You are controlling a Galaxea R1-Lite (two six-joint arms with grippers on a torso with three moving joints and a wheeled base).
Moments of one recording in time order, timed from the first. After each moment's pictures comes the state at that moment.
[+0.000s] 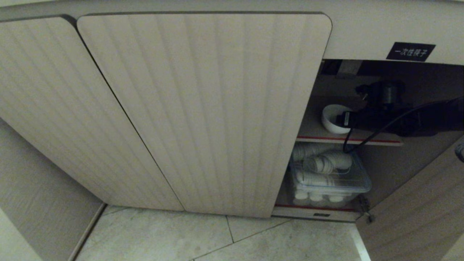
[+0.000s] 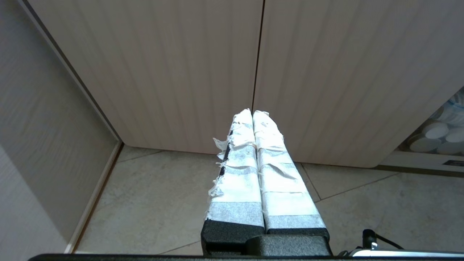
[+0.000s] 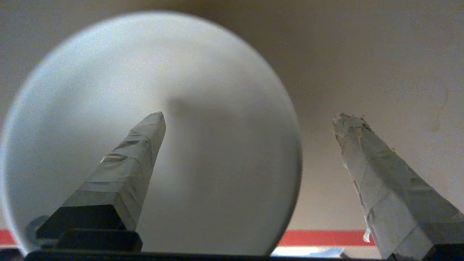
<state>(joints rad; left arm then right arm) 0.00 0.00 0.00 0.00 0.00 -0.03 -0.01 2.16 -1.57 -0.19 -0.07 0.07</state>
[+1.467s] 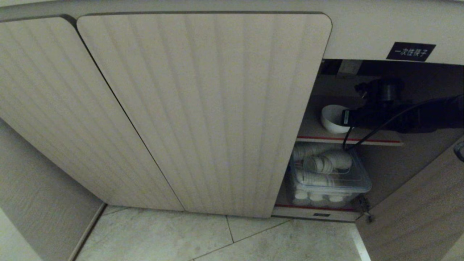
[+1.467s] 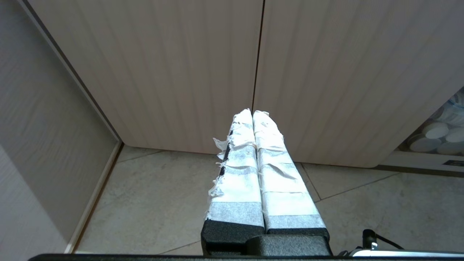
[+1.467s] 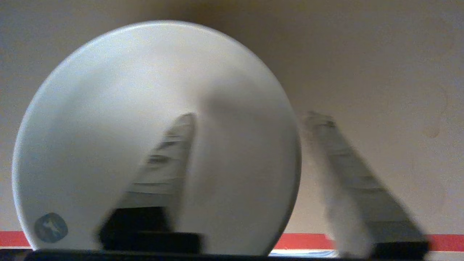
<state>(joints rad) 0.00 0.00 0.00 0.00 0.00 -0.03 -0.01 2.17 -1.62 -0.14 -0.07 0.07</state>
